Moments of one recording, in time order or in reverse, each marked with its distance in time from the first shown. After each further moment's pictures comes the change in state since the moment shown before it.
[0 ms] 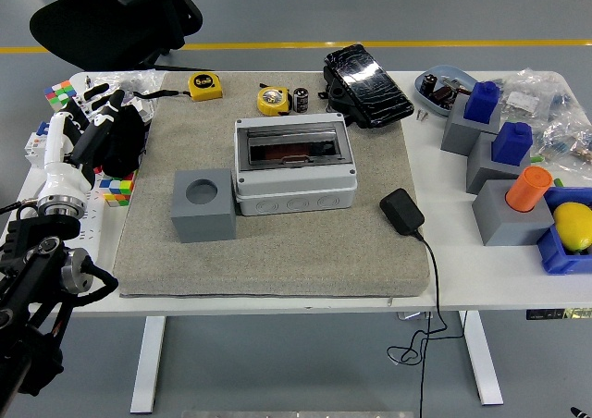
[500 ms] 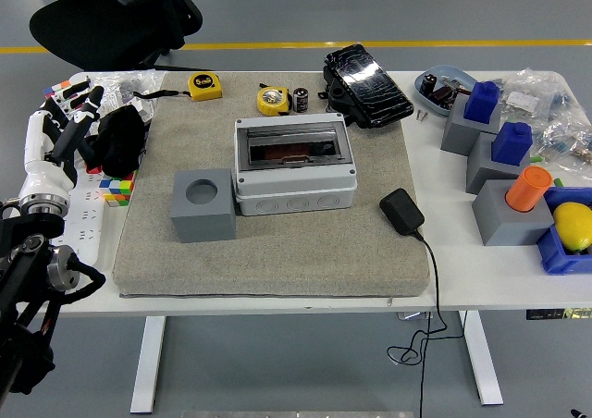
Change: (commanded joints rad) left arm 0.010 -0.001 -0.061 0.000 0.019 -0.005 0.012; right arm -0.005 0.001 0.001 0.000 0.000 0.001 0.001
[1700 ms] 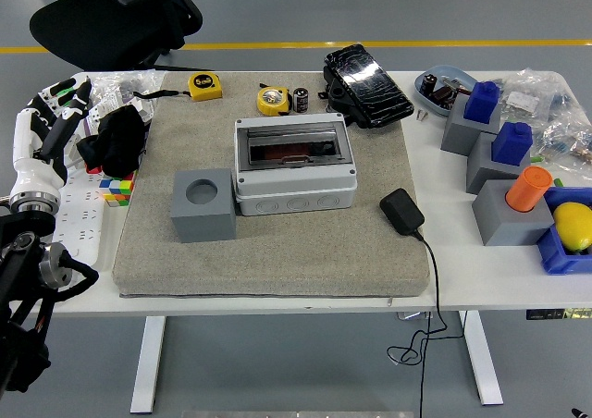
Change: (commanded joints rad) left arm -0.001 0.000 -0.033 0.000 0.008 -0.007 0.006; right arm -0.001 -0.001 0.006 -0.001 0.000 0.001 0.001
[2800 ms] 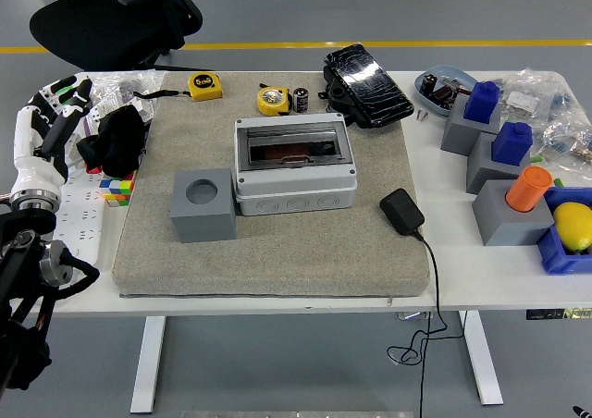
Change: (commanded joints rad) left arm -0.010 -0.002 -0.004 -0.001 -0.002 -0.002 0.003; right arm 0.007 -0.005 -0.002 0.000 0.003 0.002 0.000
